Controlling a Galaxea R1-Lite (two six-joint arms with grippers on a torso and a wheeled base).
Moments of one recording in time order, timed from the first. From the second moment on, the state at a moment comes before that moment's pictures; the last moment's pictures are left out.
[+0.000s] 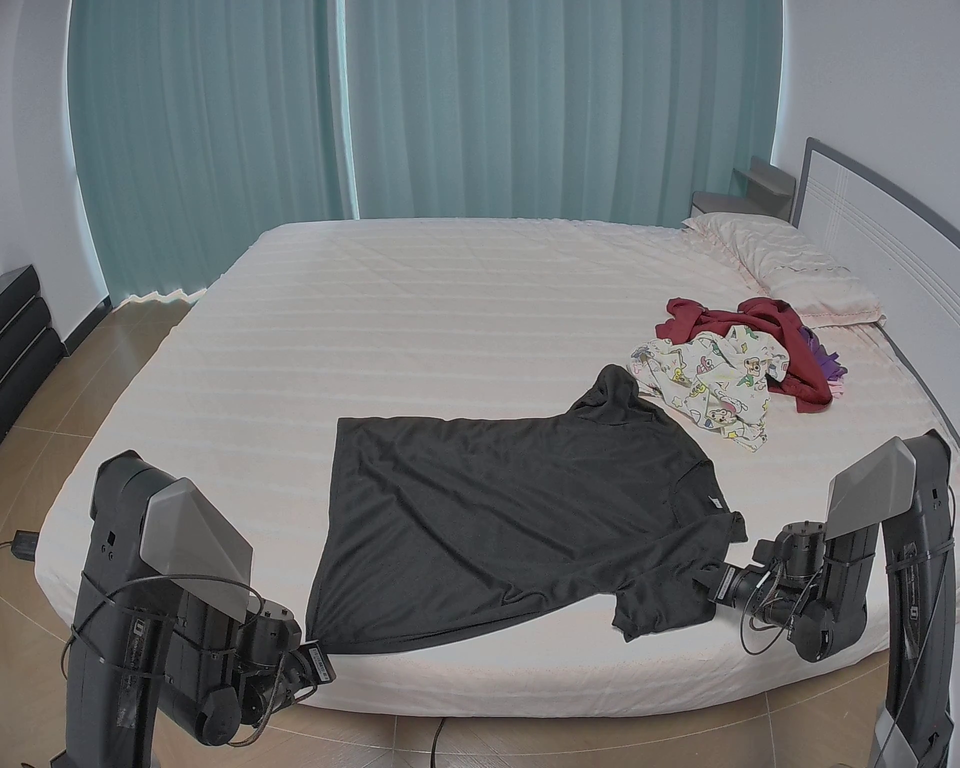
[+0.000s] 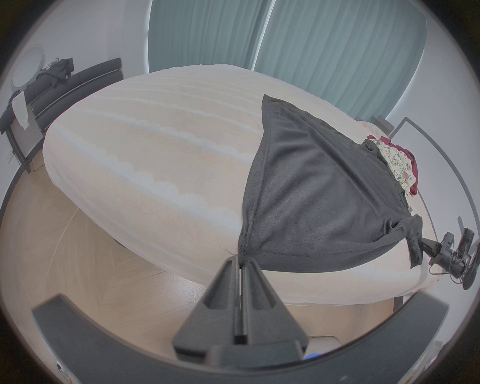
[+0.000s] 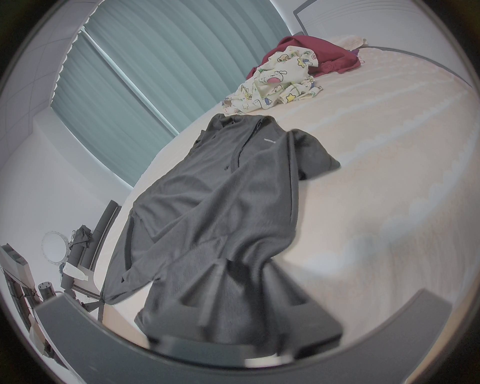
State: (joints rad) left arm -0.34 2.55 -0.18 -1.55 0.21 -0.59; right arm 0.05 2.58 -0.45 -1.55 0.25 0.47
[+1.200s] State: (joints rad) left arm -0.34 2.55 -0.18 -1.55 0.21 -0.59; right arm -0.09 2.49 -0.39 -1.55 0.46 0.35
